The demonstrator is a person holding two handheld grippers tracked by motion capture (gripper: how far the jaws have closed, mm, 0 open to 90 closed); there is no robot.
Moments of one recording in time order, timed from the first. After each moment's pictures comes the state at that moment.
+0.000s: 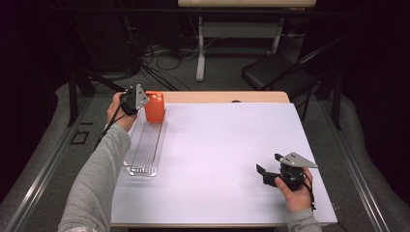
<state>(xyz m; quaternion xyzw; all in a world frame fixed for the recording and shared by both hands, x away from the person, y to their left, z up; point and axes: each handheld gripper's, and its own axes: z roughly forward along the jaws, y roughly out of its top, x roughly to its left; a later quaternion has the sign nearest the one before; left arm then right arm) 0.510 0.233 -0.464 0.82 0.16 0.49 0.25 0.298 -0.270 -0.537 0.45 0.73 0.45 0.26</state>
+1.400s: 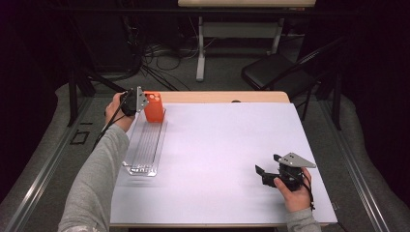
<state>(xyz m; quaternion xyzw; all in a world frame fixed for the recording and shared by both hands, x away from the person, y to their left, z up) 0.514 0.236 -0.469 0.82 0.14 0.51 0.21 0.298 -0.269 -0.539 0.44 0.73 0.45 0.25</state>
